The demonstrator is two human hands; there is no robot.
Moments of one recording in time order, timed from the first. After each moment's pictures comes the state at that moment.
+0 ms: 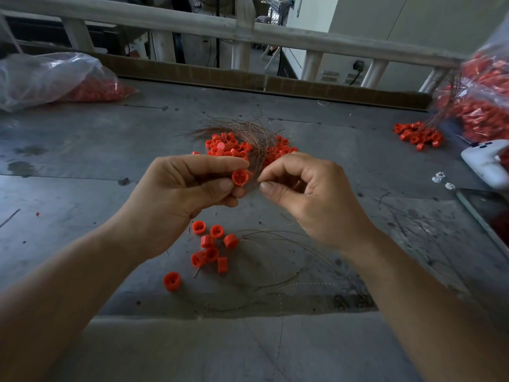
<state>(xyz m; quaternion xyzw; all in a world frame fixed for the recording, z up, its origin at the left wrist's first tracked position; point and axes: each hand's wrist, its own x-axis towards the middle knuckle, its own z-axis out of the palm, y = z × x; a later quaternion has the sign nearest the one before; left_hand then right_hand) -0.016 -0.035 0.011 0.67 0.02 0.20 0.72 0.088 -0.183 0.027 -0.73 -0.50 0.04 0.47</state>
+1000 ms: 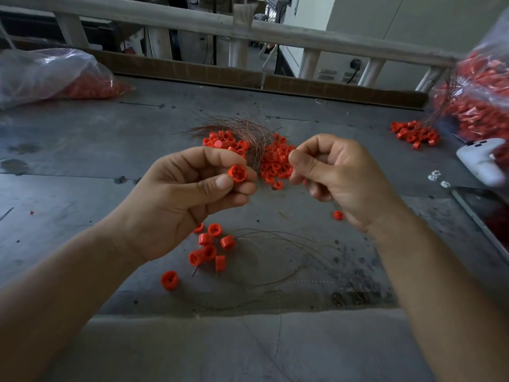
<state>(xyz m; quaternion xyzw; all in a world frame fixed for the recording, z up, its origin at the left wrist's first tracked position) -0.015 -0.040 0.013 0.56 -0.02 0.14 0.82 0.115 -0.196 0.040 -0.70 -0.36 0.19 0.59</state>
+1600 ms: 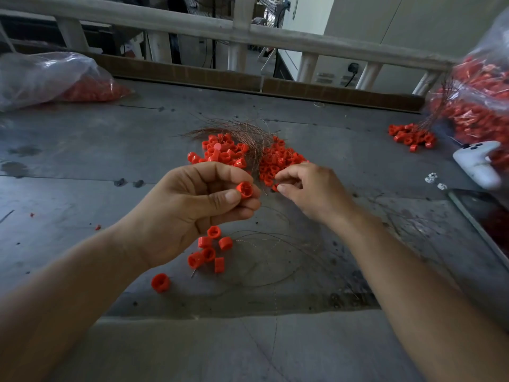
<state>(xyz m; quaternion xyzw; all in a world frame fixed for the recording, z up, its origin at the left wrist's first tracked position) -0.013 -0.043 0.009 0.57 0.02 0.09 0.82 0.152 -0.175 -0.012 -0.88 -0.40 -0.02 0.26</state>
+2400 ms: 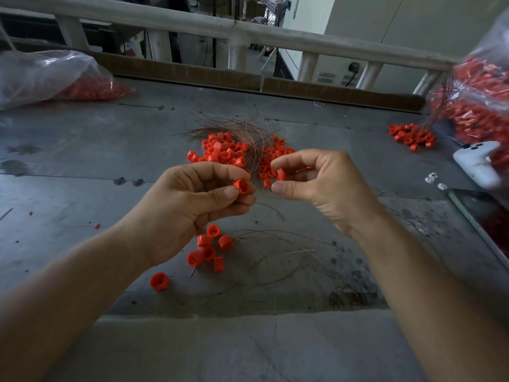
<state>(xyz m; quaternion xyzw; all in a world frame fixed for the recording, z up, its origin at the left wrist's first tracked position) -0.012 -0.044 0.009 0.58 0.06 0.12 0.80 0.115 -0.188 0.026 -0.74 -0.36 0.15 0.55</state>
